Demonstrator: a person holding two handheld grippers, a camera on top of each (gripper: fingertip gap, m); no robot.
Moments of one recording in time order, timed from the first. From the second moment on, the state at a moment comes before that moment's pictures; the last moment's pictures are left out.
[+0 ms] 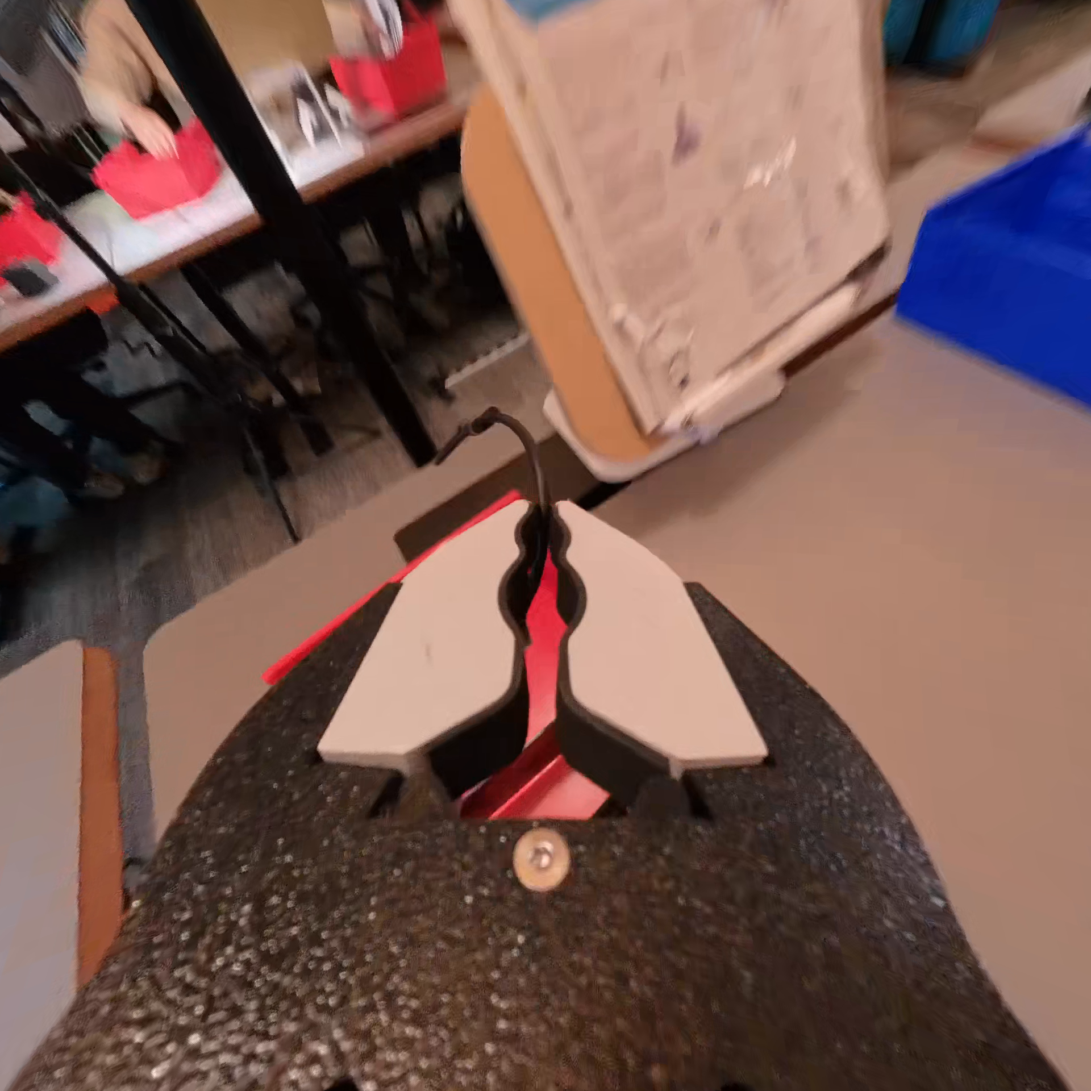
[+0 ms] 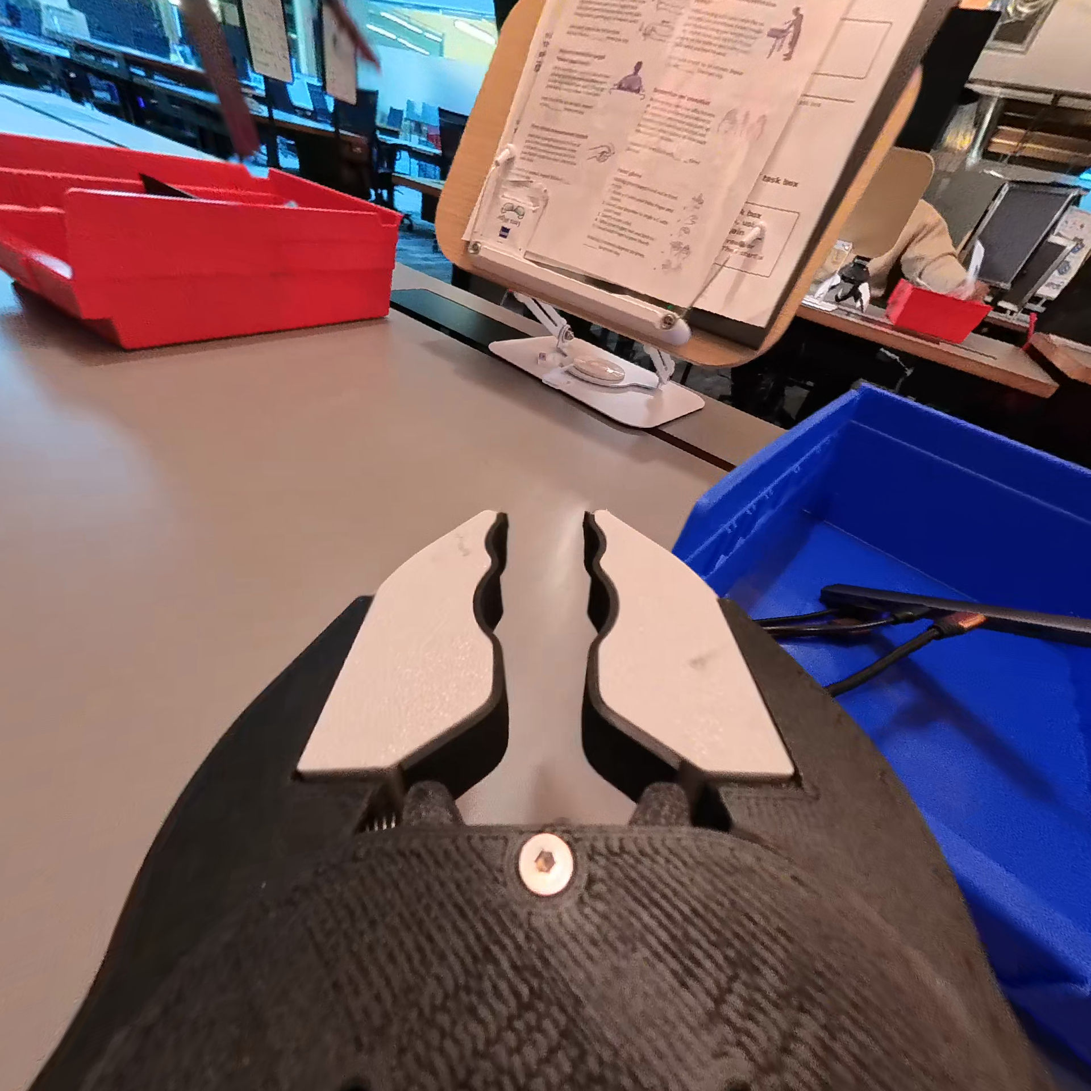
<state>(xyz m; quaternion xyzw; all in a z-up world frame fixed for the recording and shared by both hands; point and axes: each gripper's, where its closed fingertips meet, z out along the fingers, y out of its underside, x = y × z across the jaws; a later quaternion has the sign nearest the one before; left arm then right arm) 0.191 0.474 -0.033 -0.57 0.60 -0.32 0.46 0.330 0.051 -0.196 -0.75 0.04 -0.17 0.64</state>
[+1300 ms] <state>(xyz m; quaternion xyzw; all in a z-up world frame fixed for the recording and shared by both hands) 0.172 0.065 -0.093 -0.42 0.60 -0.62 0.28 0.205 0.052 -0.064 -0.40 0.08 0.35 0.84</state>
